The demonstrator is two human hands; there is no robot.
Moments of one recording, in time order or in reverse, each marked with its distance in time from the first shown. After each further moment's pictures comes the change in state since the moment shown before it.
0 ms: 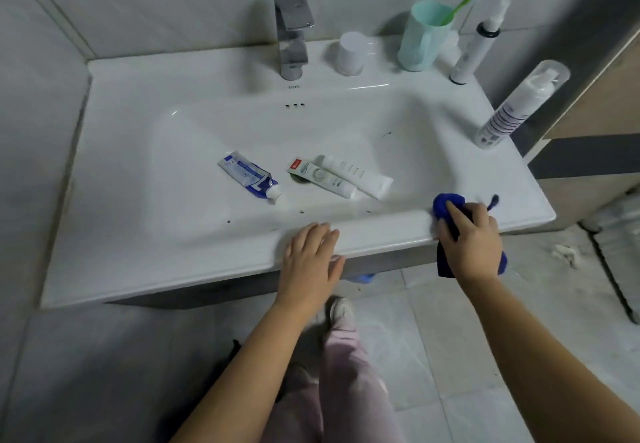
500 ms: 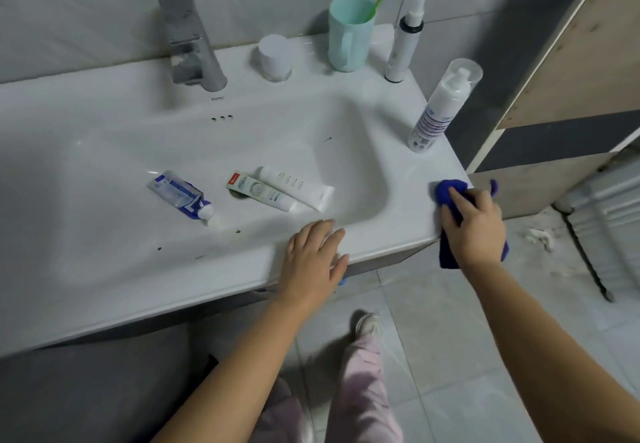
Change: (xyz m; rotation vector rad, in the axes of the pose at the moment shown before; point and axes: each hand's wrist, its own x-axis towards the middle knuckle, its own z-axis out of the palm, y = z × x) left_hand 0.070 0.095 0.046 -0.071 0.049 0.157; right_hand 0.058 0.113 -0.018 0.013 0.018 0.154
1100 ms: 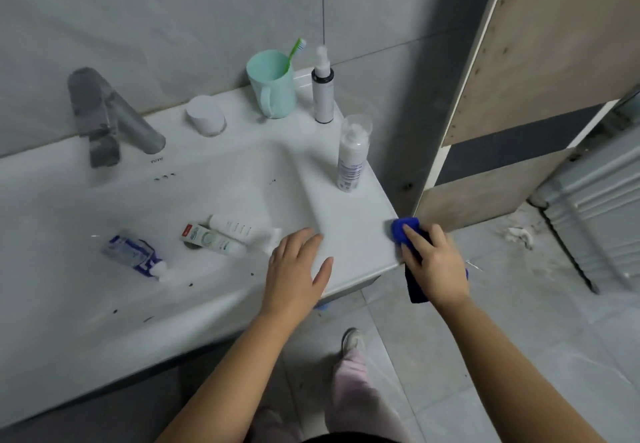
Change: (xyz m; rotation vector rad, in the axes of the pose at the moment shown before) left_hand 0.082 0.075 0.009 -0.055 -0.026 -0.048; right_hand 0.020 0.060 -0.031 0.069 -0.131 -0.153
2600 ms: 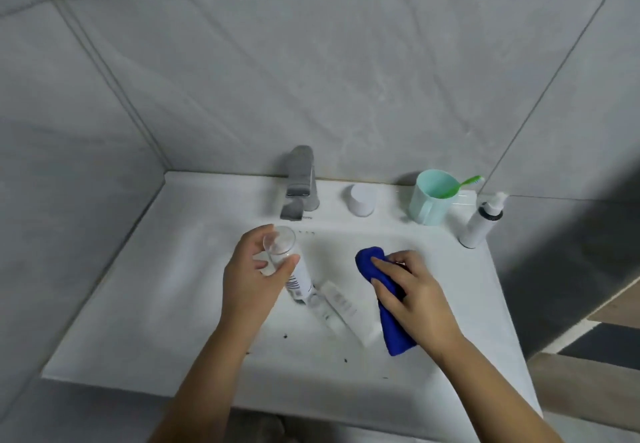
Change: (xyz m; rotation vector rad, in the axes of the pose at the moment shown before) left_hand 0.010 -0.108 -0.203 -0.490 0.623 -0.672; right_hand 0.121 -0.245 -0.006 0.475 -0.287 -0.519
